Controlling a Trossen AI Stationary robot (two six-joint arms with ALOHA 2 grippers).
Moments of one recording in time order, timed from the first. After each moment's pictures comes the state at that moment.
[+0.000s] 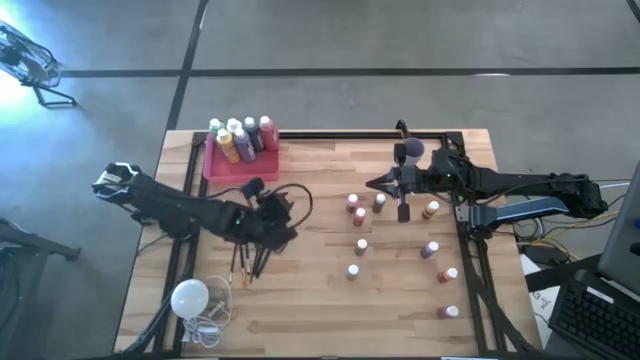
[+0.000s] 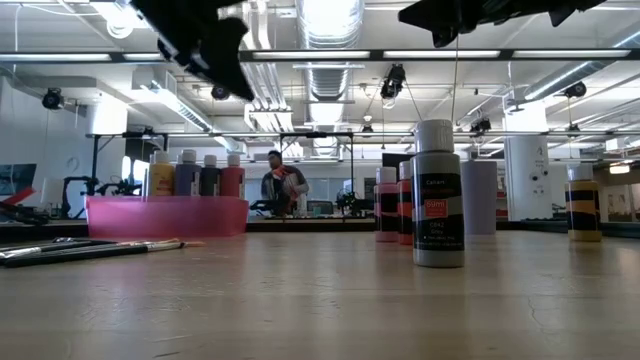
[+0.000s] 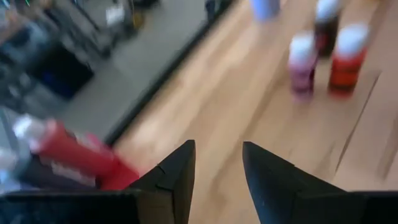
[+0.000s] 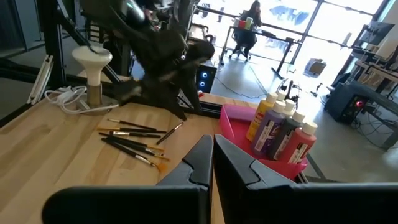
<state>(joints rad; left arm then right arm) -0.26 1.37 1.03 -0.61 -0.90 -0.47 -0.16 0.97 0.71 0.11 -0.15 -0.21</state>
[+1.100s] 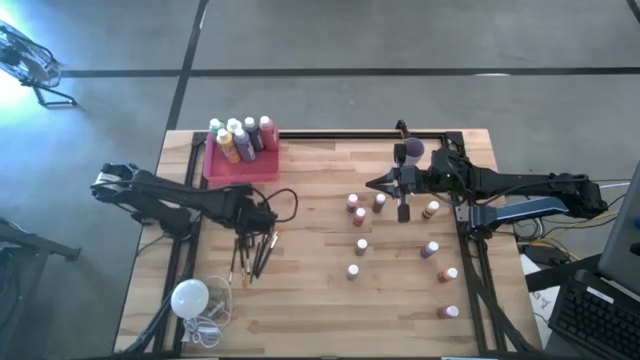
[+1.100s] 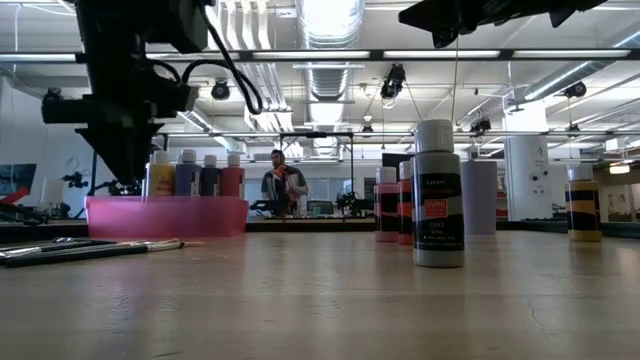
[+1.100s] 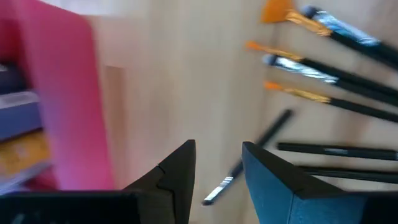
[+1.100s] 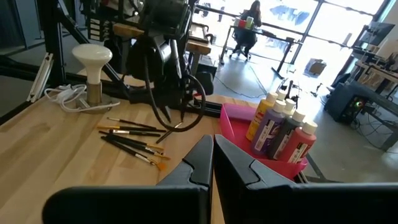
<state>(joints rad) -0.13 1.35 0.91 -1.08 -0.33 -0.22 -0.16 0.97 0.71 0.11 -0.15 -0.22</state>
